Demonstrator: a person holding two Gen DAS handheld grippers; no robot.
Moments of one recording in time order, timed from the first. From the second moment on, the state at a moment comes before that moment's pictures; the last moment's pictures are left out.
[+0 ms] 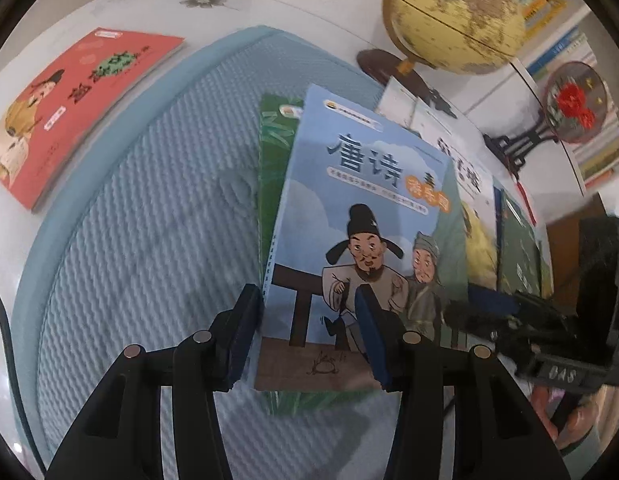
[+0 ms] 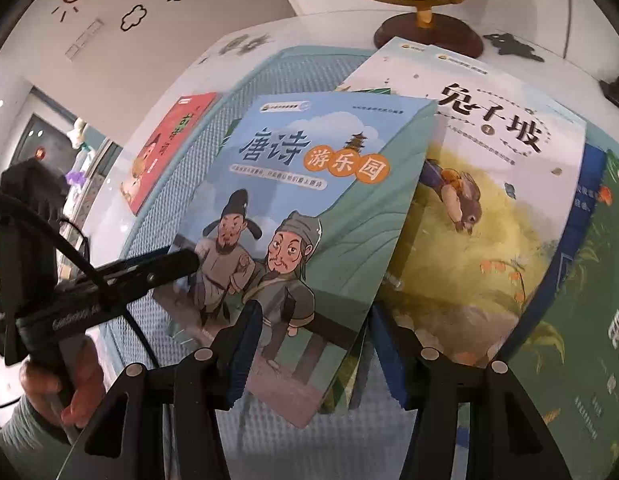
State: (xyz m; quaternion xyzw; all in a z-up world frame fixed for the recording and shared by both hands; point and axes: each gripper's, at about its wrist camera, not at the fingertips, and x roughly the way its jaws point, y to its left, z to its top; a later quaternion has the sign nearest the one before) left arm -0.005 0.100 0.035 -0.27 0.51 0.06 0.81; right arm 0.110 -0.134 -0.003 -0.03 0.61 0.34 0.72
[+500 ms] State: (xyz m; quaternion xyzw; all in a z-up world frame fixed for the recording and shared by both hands) left arm -0.070 0.087 0.019 -0.26 0.54 0.04 0.80; right arm 0.032 -0.154 -0.009 -0.05 0.62 0.30 0.72
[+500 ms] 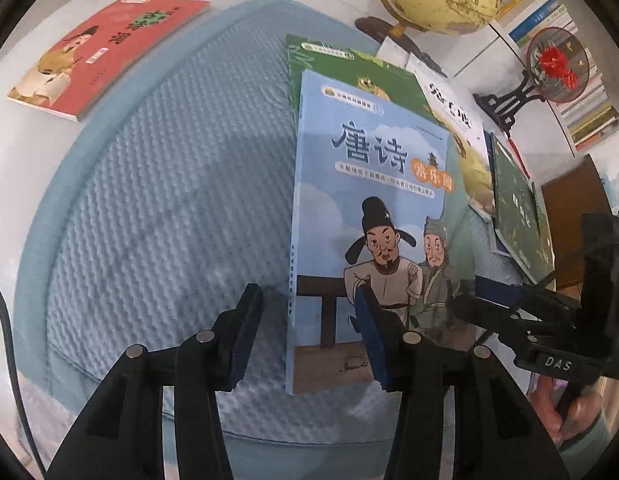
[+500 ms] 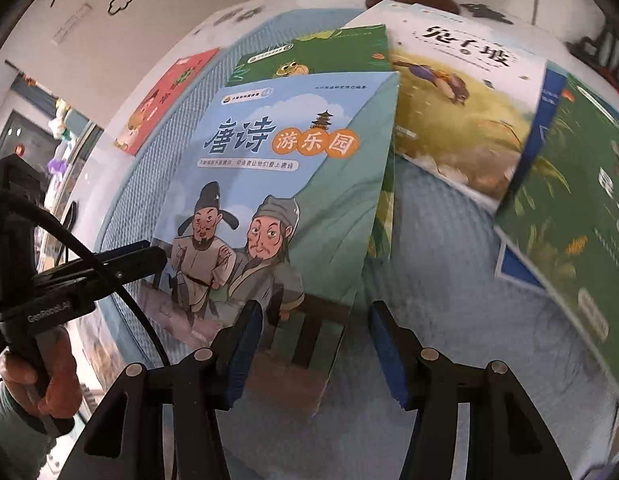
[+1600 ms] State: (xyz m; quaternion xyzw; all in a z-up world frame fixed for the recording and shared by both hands) left arm -0.070 0.107 0.012 -0.42 0.46 -0.08 0.78; right arm 0.020 -0.187 -0.020 0.11 0.60 0.29 0.74
